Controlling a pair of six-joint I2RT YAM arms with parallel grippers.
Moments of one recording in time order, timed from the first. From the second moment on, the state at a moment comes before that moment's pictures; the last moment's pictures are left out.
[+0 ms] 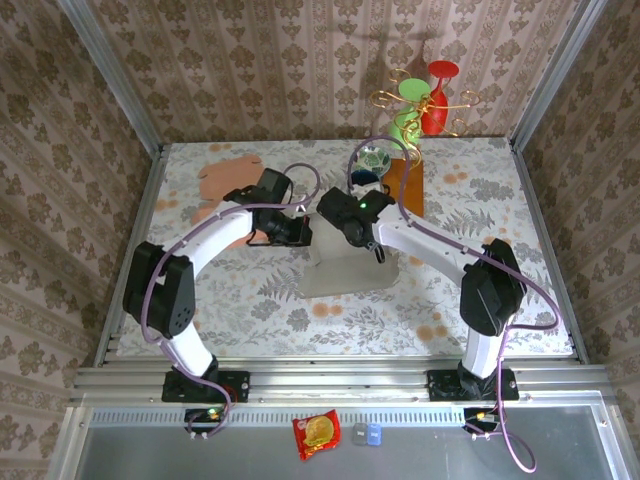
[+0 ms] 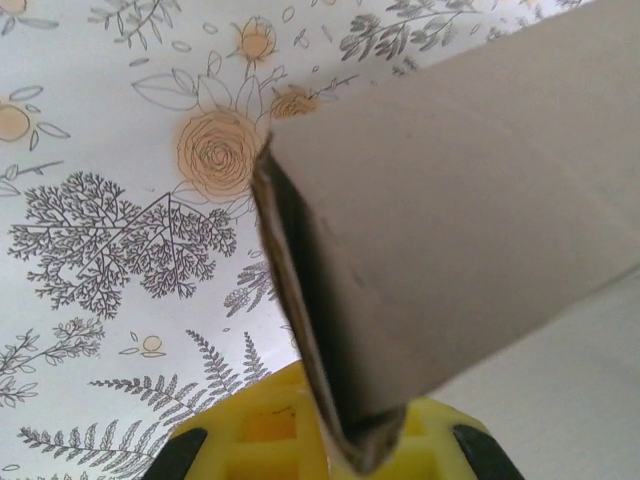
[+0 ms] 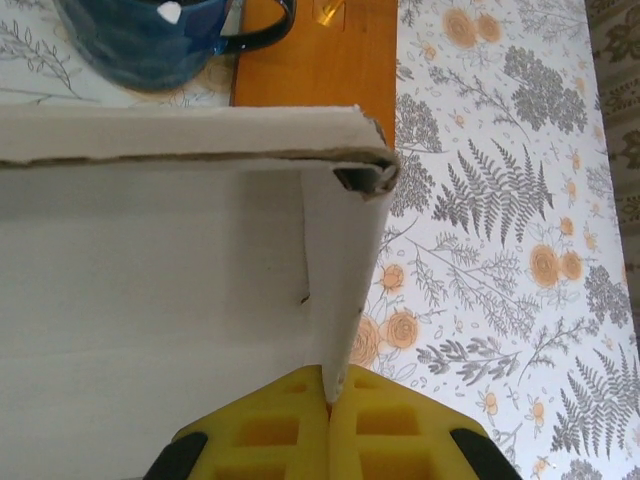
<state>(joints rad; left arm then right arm) -0.52 1.71 1.29 -0.72 0.46 -0.30 0.75 1.81 1.57 -1.16 0.75 0.66</state>
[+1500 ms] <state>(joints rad) -0.56 1.72 1.28 -0.73 0.45 -0.30 0.63 1.71 1.36 -0.95 0.55 0.64</state>
